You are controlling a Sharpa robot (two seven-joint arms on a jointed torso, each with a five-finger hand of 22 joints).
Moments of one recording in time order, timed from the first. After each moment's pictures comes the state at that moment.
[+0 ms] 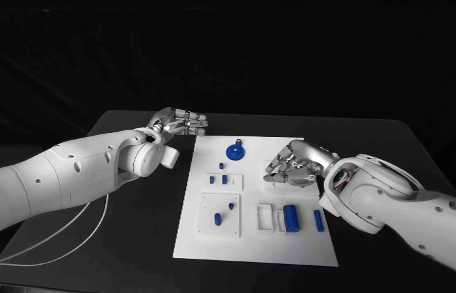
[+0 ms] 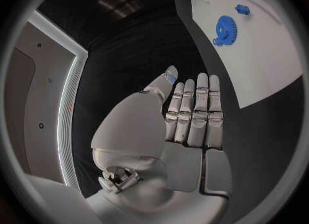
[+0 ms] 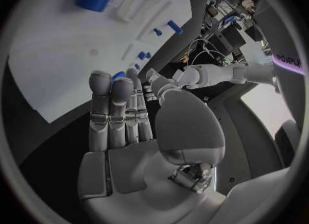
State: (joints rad) left arm 1.31 -0.74 -0.13 1.21 -0.14 -0.26 0.28; left_hand 1.37 -0.02 0.20 -0.16 0.07 1.08 0.14 0.06 0.06 1.15 0.12 0.06 0.06 1.23 0.09 0.07 0.07 0.05 1.01 0.07 0.08 0.49; right arm 0.99 -0.90 0.23 1.76 -1.39 -0.24 -0.28; right_hand 1.24 -0.13 0.26 0.00 0.14 1.21 0.06 0.07 0.08 1.45 -0.03 0.25 0.29 1.44 -0.10 0.86 0.77 0.10 1.47 -0.12 0.56 1.21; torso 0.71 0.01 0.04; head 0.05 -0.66
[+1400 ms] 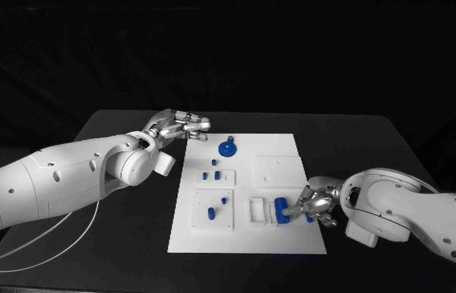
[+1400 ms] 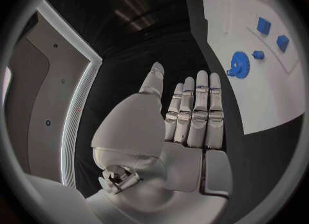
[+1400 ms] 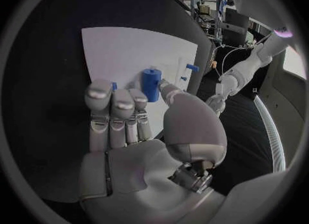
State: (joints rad) left arm 1.29 -0.84 -0.15 1.38 -0.17 -0.21 0.34; left_hand 1.34 0.00 -0.13 -0.06 0.14 1.06 0.13 0.06 0.06 1.21 0.10 0.06 0.06 1.28 0.08 0.07 0.08 0.04 1.08 0.06 0.09 0.26; right arm 1.01 -0.99 0.13 1.80 -1.02 0.05 -0.69; right_hand 1.08 -0.16 0.28 0.16 0.08 1.14 0.07 0.07 0.15 1.37 -0.03 0.93 1.24 1.45 -0.09 1.05 1.06 0.09 1.46 -0.12 0.79 1.31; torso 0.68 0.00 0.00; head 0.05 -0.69
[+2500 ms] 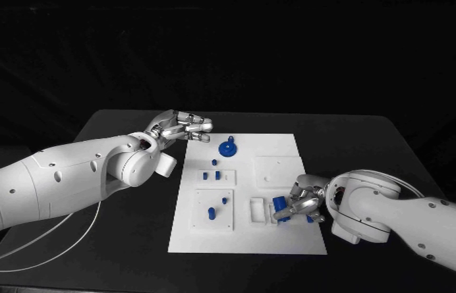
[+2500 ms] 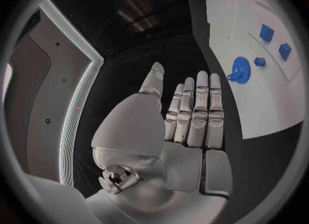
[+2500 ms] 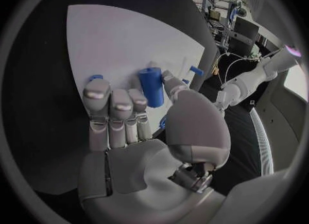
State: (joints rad) left arm 1.29 -0.84 -0.16 1.39 -0.17 -0.20 0.35; left_hand 1.34 0.00 -0.13 -0.06 0.14 1.05 0.14 0.06 0.06 1.20 0.11 0.06 0.06 1.27 0.09 0.07 0.08 0.04 1.08 0.06 0.08 0.23; right arm 1.02 -0.91 0.09 1.76 -1.16 0.00 -0.67; right_hand 1.13 -0.17 0.32 0.05 0.08 1.13 0.07 0.07 0.63 1.37 -0.03 0.94 1.25 1.45 -0.09 1.05 1.06 0.07 1.47 -0.12 0.79 1.31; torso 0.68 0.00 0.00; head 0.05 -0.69
